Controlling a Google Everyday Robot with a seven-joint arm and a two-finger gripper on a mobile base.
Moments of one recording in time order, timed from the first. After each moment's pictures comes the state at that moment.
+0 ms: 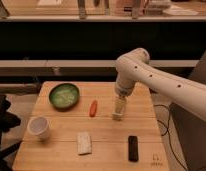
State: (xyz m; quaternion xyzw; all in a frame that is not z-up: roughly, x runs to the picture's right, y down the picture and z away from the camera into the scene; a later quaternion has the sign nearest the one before) arm 0.107 0.058 0.718 -0.30 -0.02 0.12 0.95
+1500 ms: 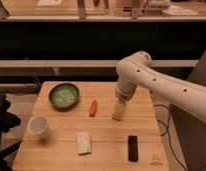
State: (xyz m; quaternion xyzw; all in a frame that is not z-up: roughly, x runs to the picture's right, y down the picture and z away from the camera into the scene) arm 0.095 0.074 0.698 -0.31 -0.02 0.15 0.94
